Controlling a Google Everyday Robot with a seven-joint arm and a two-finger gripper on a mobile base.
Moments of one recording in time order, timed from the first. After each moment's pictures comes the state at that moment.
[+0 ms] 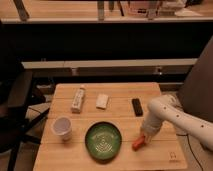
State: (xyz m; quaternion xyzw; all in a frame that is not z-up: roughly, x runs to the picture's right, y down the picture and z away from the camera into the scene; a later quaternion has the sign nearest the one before) arm 0.223 0.252 0.789 -0.38 -0.16 -0.21 0.89
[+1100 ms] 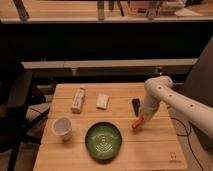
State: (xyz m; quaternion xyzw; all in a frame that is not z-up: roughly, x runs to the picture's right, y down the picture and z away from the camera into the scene) arm 0.226 0.161 0.821 -0.36 -0.14 -0.22 0.90
